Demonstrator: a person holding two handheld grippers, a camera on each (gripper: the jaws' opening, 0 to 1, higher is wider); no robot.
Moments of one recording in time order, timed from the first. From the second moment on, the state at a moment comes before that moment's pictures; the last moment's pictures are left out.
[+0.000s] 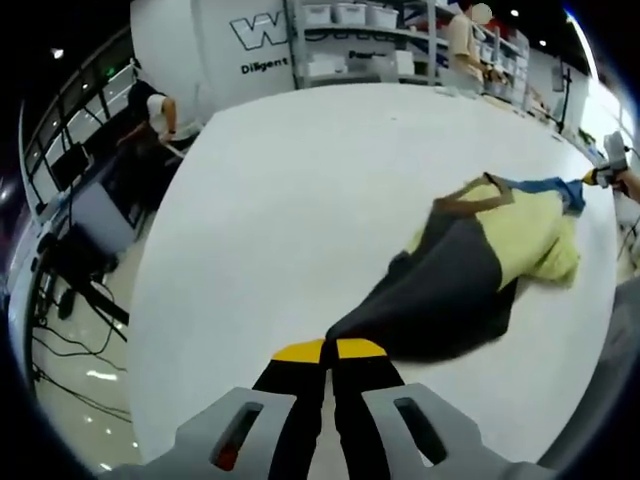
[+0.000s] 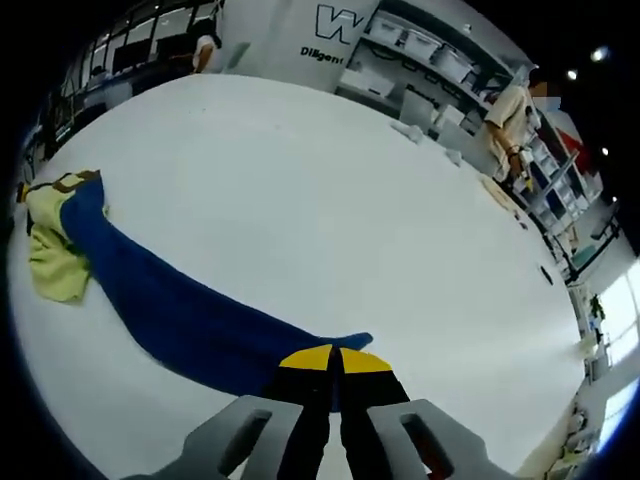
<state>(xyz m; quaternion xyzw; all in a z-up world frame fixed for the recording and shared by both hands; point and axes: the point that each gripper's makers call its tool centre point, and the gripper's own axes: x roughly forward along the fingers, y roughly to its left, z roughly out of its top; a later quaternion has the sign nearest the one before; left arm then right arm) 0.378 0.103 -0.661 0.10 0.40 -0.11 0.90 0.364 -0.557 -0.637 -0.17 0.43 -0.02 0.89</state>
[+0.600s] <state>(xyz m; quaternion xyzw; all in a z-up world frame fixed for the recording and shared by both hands) 0.393 0.101 -0.607 0.08 0.33 -0.10 0.94 0.379 -0.483 -0.622 -0.07 0.35 0.05 0.93</state>
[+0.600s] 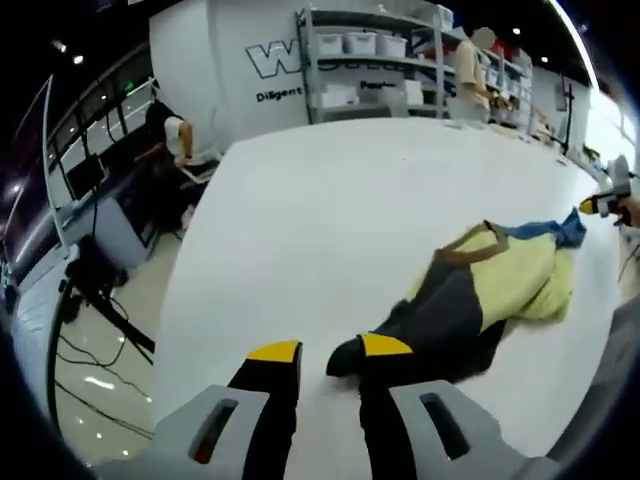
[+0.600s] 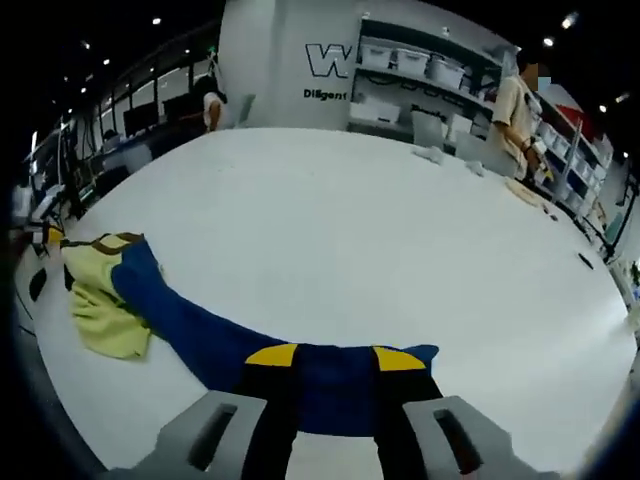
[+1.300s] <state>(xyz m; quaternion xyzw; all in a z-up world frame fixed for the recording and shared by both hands) 0.400 0.052 -0.648 0.15 0.37 -0.16 0.90 0.419 -0.354 -0.619 -0.03 0.31 0.17 0.93</state>
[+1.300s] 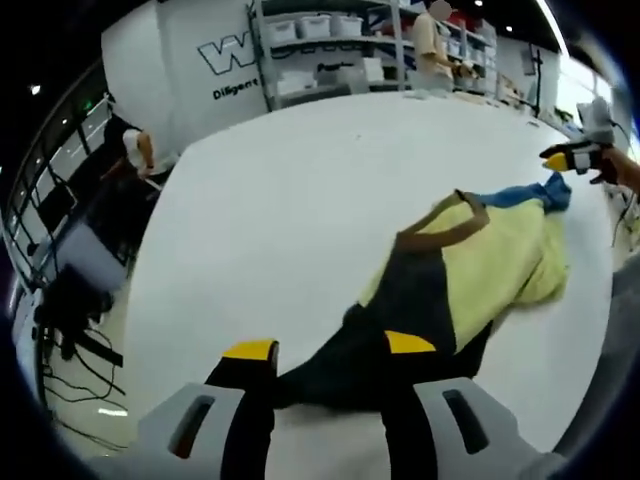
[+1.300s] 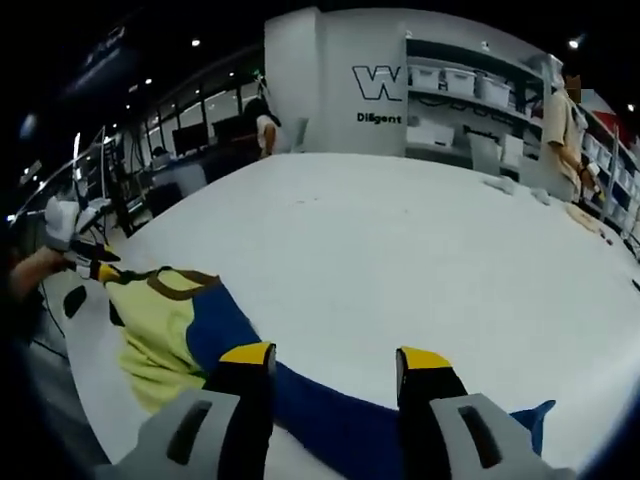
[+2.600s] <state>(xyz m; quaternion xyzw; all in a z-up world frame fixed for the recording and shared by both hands) 0.401 0.028 -0.648 0.11 0.34 -0.20 0.91 0.423 -0.278 -0.657 -0.11 0.36 0.28 0.89</state>
